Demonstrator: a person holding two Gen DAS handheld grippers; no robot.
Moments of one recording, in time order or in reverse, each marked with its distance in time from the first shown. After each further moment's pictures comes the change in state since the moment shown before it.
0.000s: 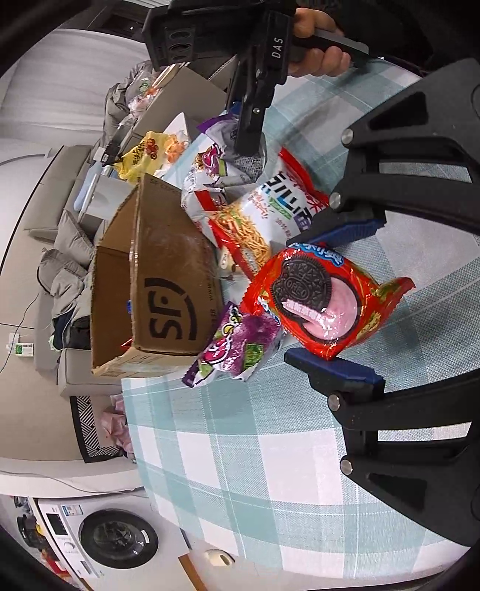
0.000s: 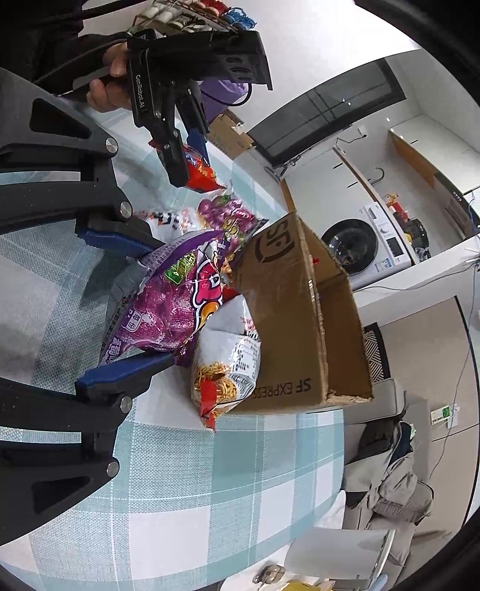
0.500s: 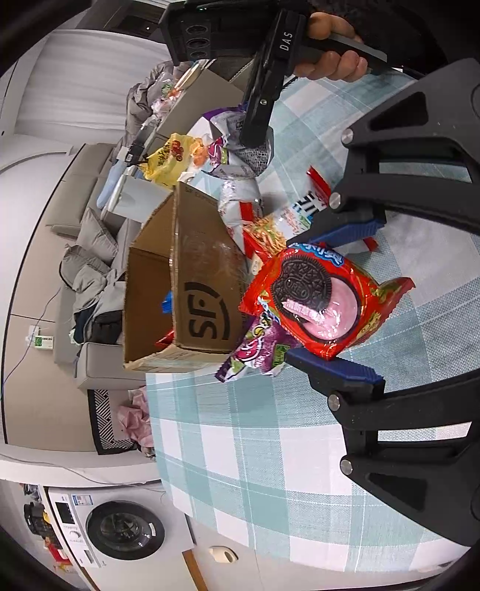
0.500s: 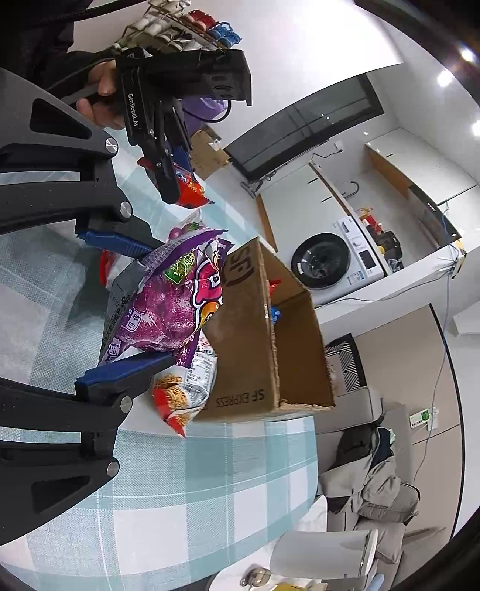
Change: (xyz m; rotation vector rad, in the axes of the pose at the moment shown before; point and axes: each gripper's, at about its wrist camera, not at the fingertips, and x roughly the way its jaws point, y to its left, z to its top) left arm -0.027 -0.007 0.010 -0.030 -0.088 0.004; right arm -0.028 0.007 0.008 0.014 -0.110 0.055
